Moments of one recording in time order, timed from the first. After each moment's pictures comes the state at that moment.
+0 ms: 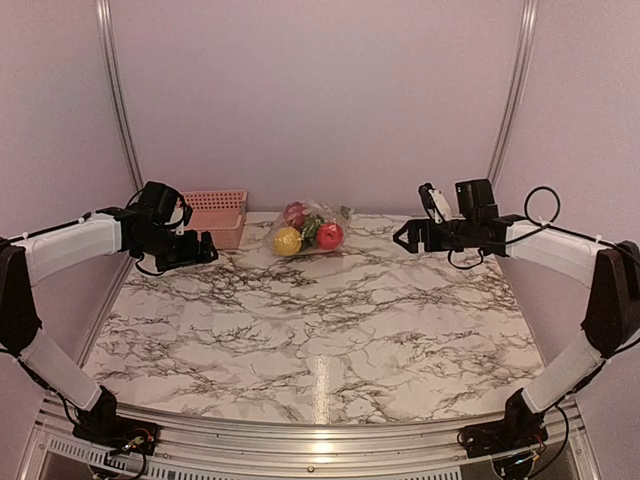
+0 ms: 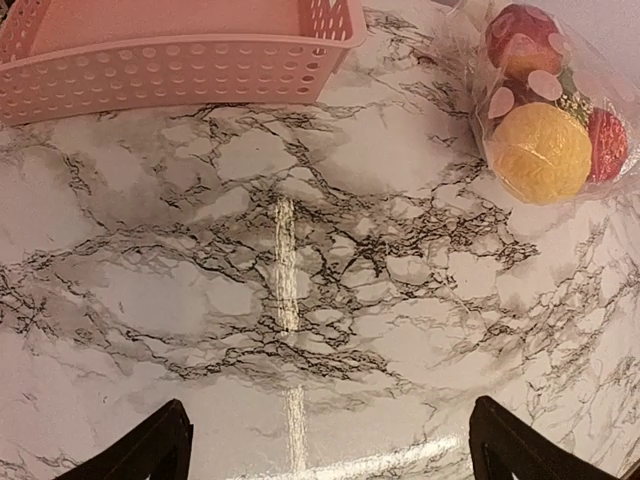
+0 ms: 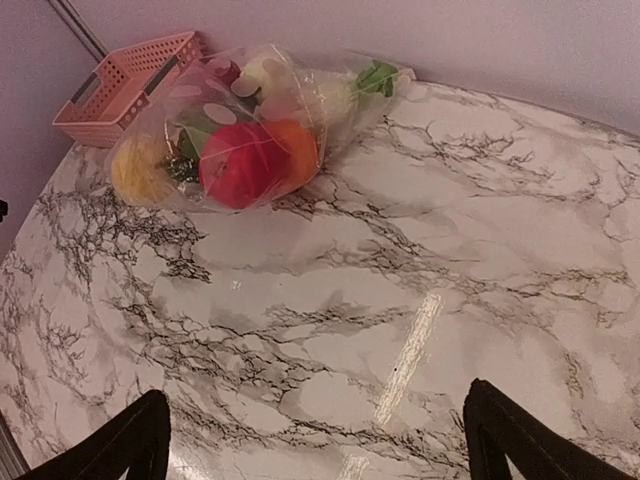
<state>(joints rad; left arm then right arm) -0.32 1.51 1.12 -0.52 0.06 -0.37 0.30 1.50 1.08 -0.21 -0.33 0.13</state>
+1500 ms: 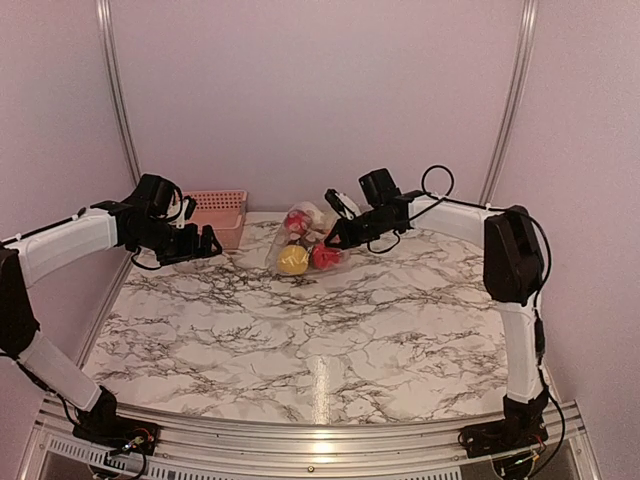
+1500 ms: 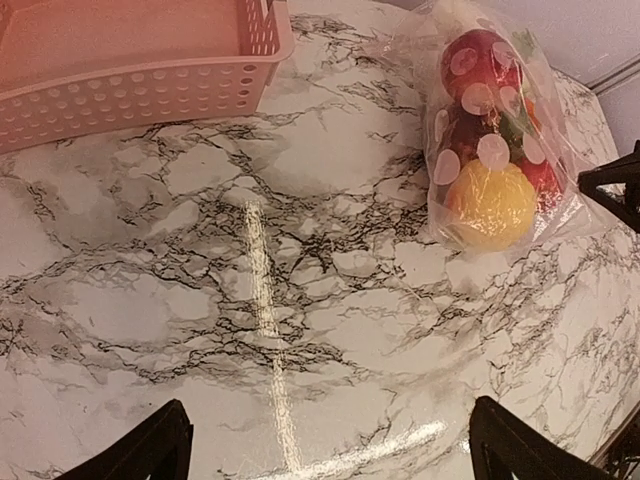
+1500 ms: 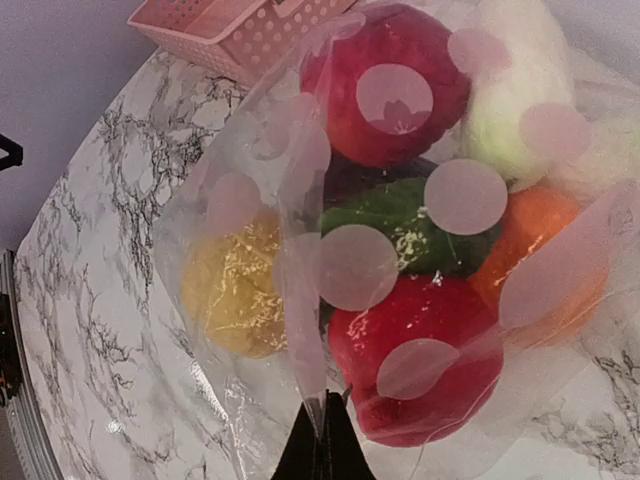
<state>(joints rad) -0.32 1.49 1.16 -0.55 0.18 -0.33 0.52 2.23 1.88 -0.44 -0.51 0.08</state>
